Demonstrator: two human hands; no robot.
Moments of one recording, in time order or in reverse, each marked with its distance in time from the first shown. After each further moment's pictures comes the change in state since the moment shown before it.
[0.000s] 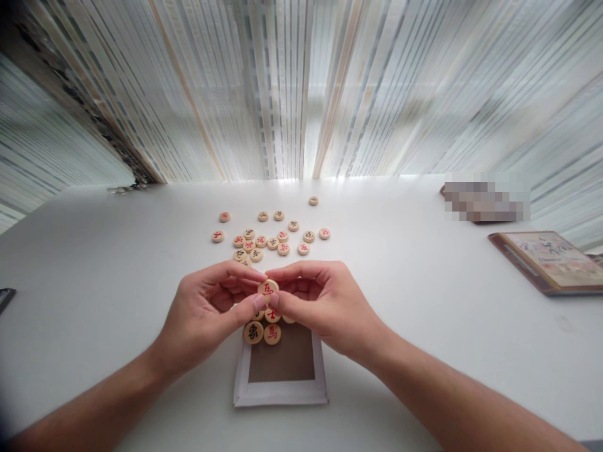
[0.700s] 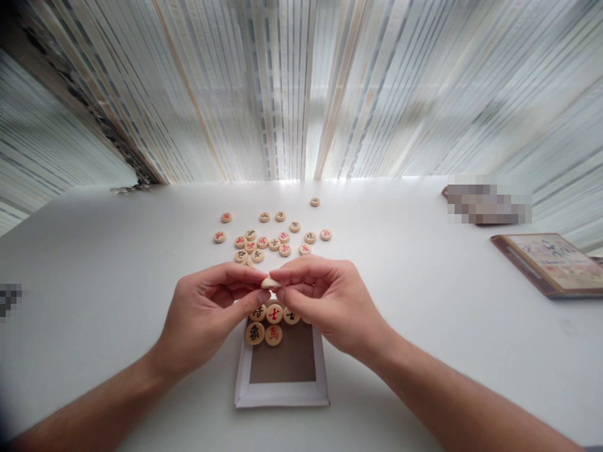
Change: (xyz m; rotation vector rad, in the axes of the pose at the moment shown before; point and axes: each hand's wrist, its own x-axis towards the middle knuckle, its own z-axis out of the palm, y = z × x) left_hand -0.001 -0.006 -0.001 0.041 0.085 0.023; right_hand 0.001 0.003 -0.004 -0.158 0.059 -0.218
